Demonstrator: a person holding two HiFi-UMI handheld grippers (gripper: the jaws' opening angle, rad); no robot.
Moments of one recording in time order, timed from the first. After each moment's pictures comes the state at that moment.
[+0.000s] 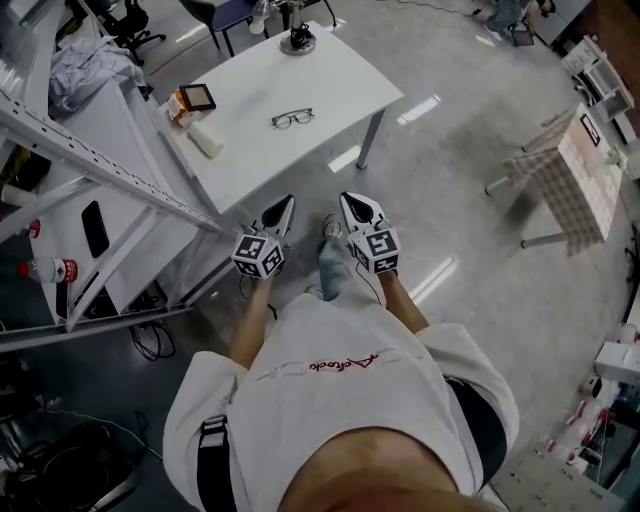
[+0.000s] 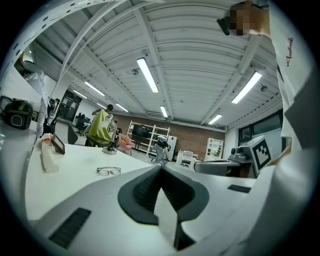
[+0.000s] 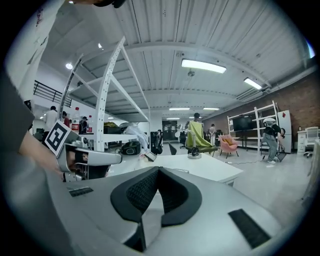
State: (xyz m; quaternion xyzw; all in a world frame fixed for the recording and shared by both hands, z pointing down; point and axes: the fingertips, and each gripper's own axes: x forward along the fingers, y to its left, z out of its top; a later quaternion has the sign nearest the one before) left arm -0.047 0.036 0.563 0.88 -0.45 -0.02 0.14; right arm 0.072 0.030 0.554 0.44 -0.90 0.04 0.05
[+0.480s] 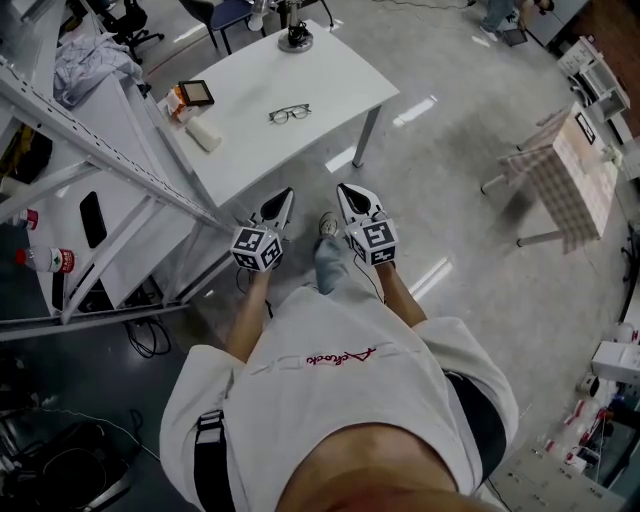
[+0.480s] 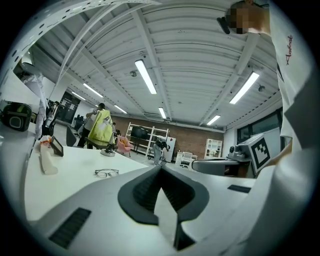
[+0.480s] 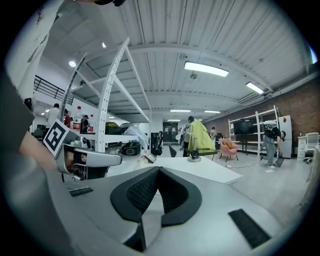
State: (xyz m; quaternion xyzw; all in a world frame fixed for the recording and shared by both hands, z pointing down) left arm -0.040 0.045 0.555 0.89 -0.44 -0.02 0.13; right arm 0.073 0.036 0.542 0.44 -0.90 0.03 0.05
